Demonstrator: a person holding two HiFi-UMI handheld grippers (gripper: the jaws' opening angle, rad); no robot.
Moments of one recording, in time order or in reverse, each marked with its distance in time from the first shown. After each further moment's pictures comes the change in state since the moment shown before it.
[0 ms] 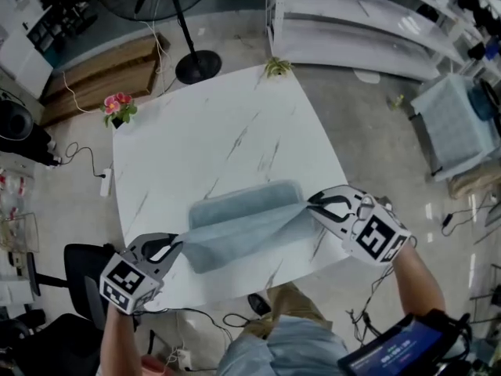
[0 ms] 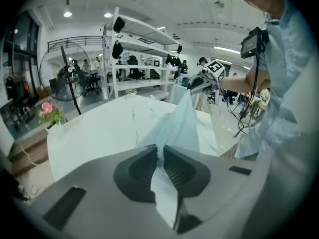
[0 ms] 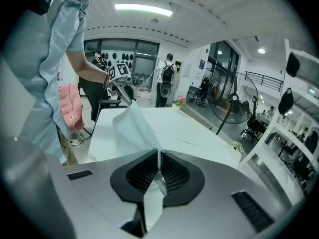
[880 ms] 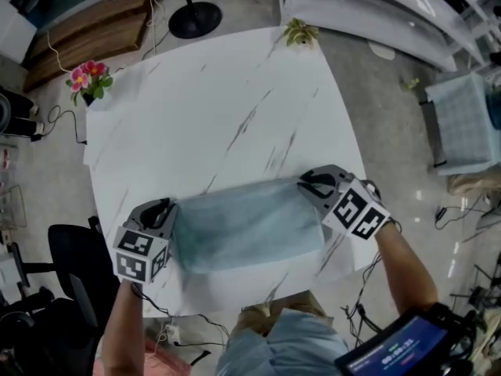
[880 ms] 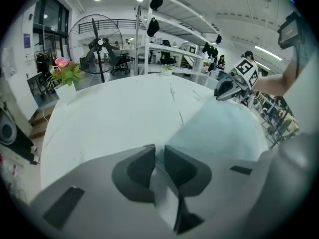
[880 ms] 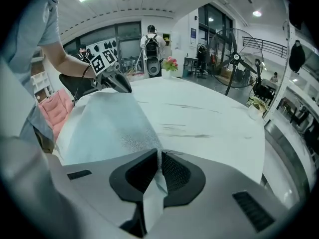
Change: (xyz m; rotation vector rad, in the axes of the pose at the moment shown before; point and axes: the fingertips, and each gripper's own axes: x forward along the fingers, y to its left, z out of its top) left arm 0.105 0.110 -0.055 -0.281 0.151 0.225; right arm 0.132 -0.052 -0.097 0.201 0.230 0.092
